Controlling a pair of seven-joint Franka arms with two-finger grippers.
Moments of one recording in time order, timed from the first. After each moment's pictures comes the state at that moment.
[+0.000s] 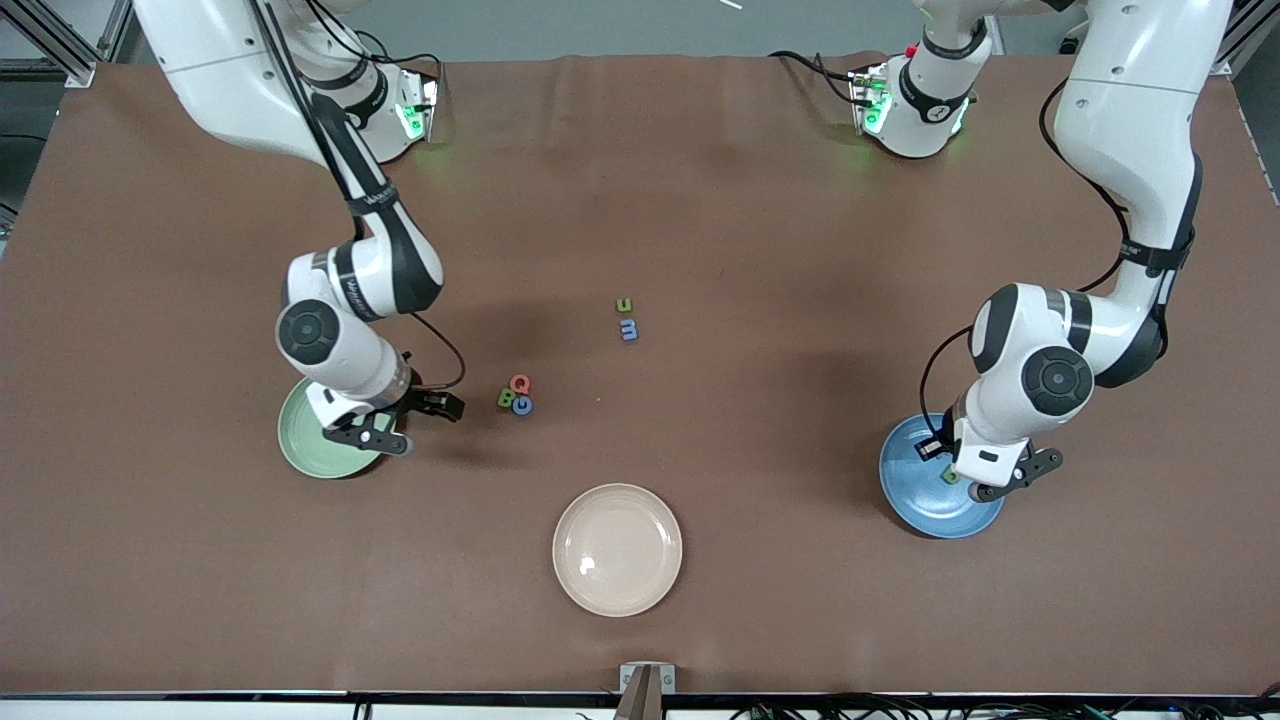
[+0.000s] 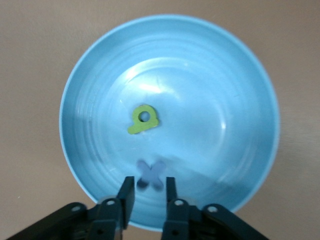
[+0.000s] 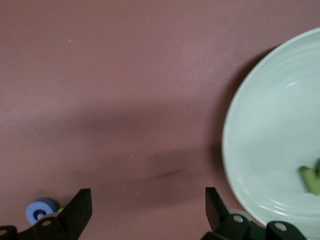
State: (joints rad) left arm -0.01 0.59 -0.14 -1.79 0.19 2.33 -0.70; right arm 0.33 0.50 -0.03 -1.96 0.08 2.47 0.46
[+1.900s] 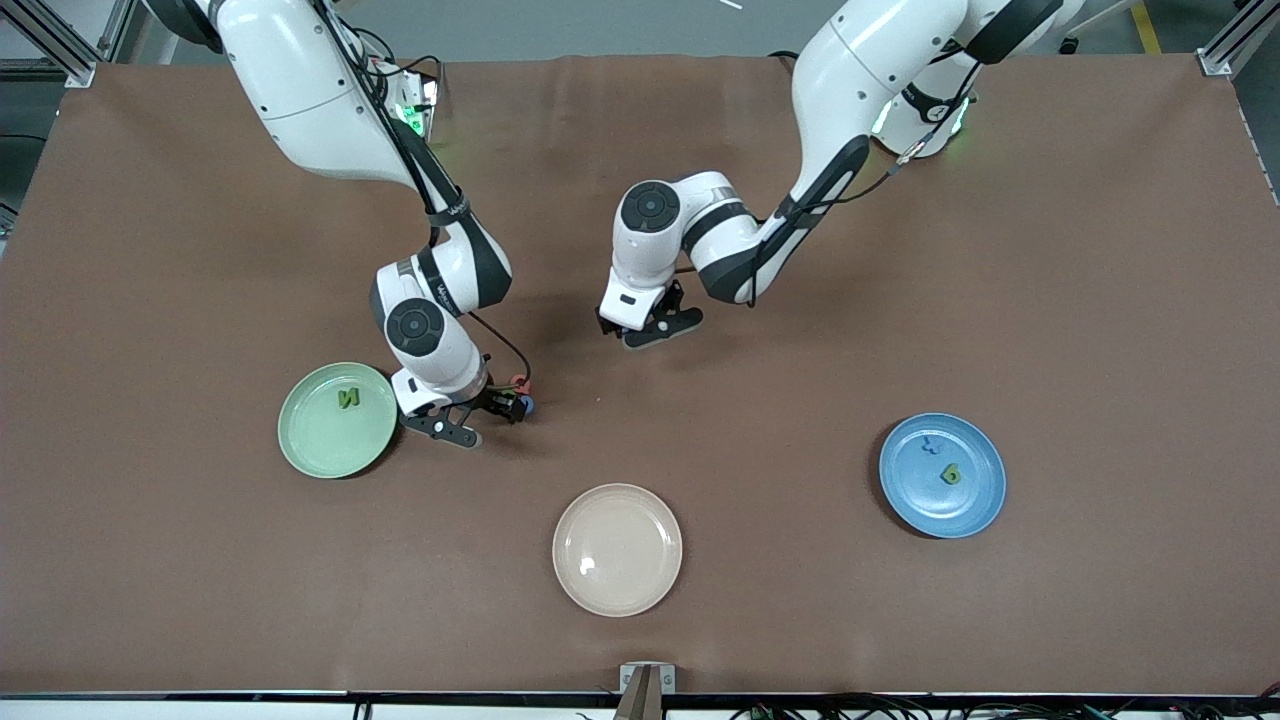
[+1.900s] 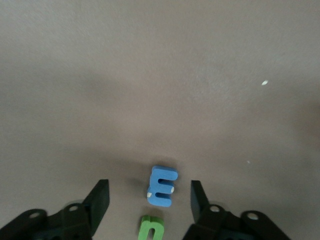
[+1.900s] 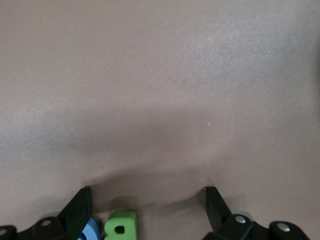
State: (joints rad) left arm -0.57 0.74 -0.38 -1.70 0.35 2.44 -1.49; right arm 0.49 0.62 -0.05 -1.92 0.04 2.58 0.76
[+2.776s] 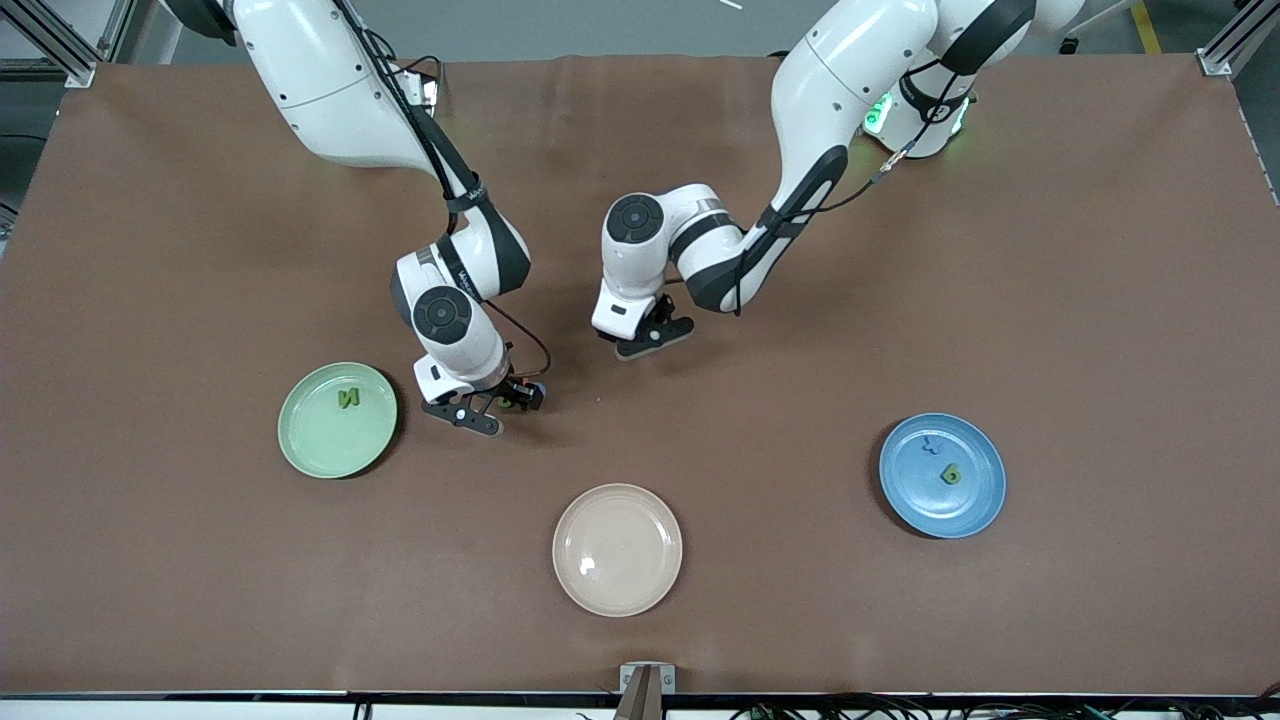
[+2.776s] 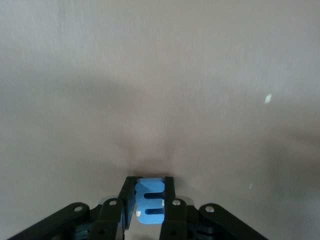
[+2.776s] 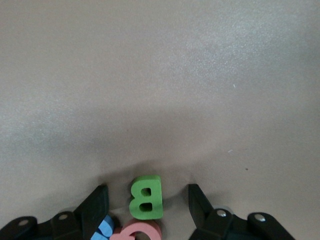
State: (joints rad) left arm -0.60 0.79 -0.32 -1.62 0.35 2.43 -1.50; right arm 0.53 0.61 -0.04 -1.92 0.04 2.53 0.80
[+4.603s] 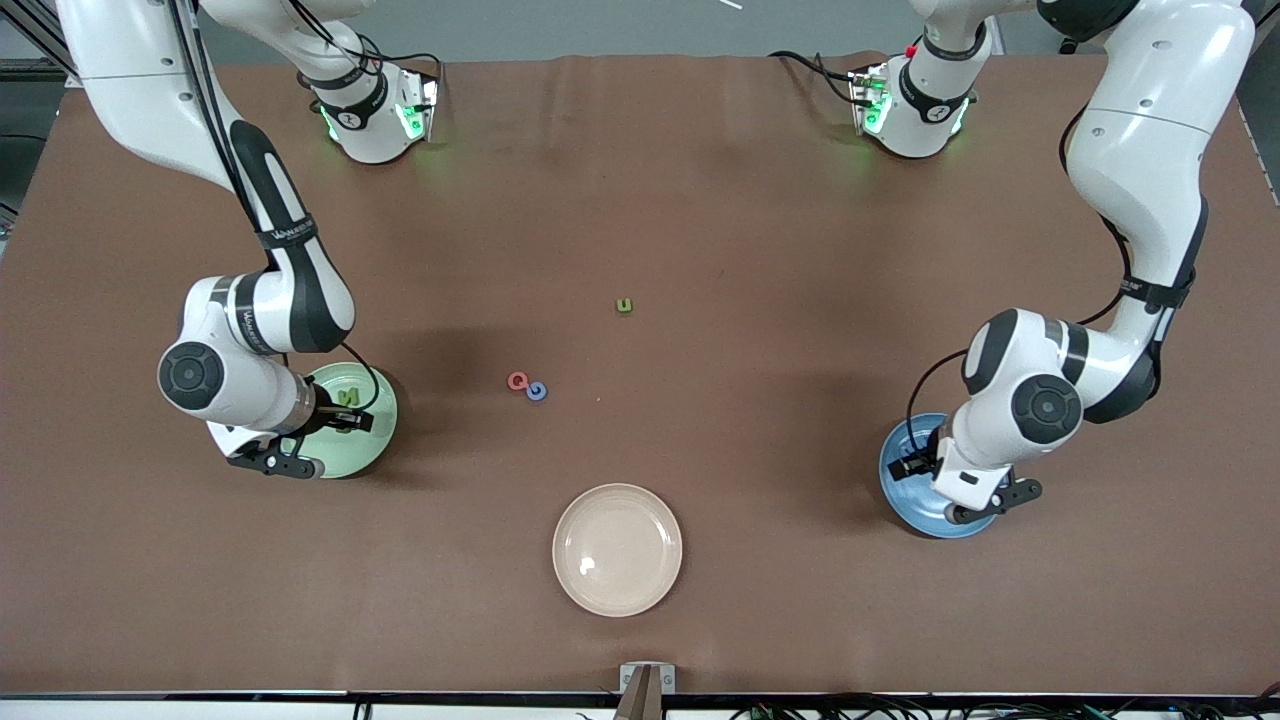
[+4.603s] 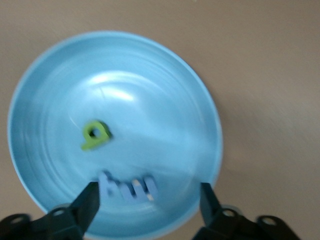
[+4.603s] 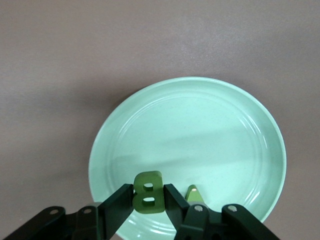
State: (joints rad) left arm 0.16 0.68 -0.41 -1.65 0.35 2.23 -0.69; right arm 0.14 0.51 -0.06 -1.87 0.04 2.28 0.24
